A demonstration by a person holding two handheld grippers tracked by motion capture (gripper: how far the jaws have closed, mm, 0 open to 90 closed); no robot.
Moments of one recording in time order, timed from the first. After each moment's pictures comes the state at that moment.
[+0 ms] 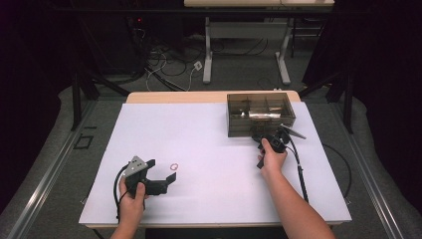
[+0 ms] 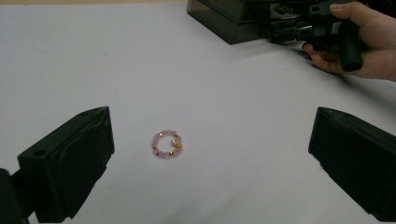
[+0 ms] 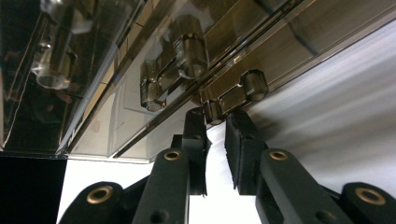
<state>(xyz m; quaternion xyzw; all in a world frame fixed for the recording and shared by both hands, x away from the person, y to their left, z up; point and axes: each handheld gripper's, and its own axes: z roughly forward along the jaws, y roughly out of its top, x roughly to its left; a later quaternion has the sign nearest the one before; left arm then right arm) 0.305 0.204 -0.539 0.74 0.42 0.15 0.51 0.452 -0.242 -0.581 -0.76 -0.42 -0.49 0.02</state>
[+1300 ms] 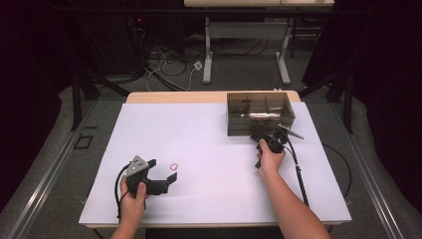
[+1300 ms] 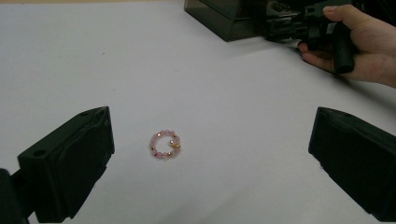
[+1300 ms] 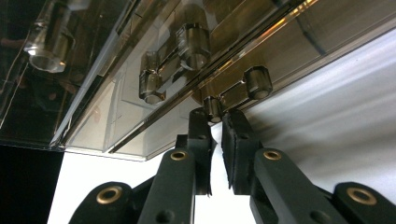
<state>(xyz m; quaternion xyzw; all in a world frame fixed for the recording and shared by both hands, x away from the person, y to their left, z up) 0.306 0.202 -0.539 0.74 0.42 0.15 0.51 0.454 -0.238 -0.584 -0.75 -0.43 -0.50 0.01</state>
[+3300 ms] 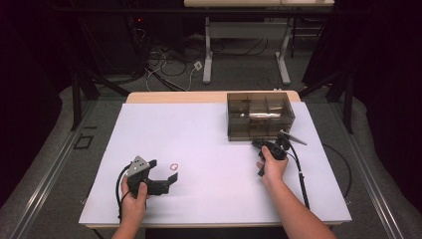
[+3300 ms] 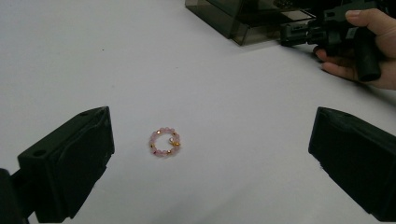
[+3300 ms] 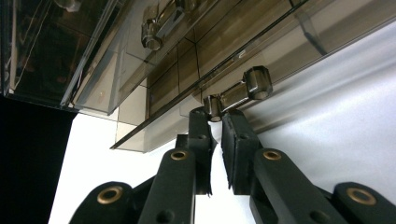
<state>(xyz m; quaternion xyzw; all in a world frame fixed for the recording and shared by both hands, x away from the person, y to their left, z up) 0.306 0.199 -0.541 0.74 0.42 0.15 0.51 0.427 -0.243 -0.585 -0.74 -0.45 -0.50 0.02</state>
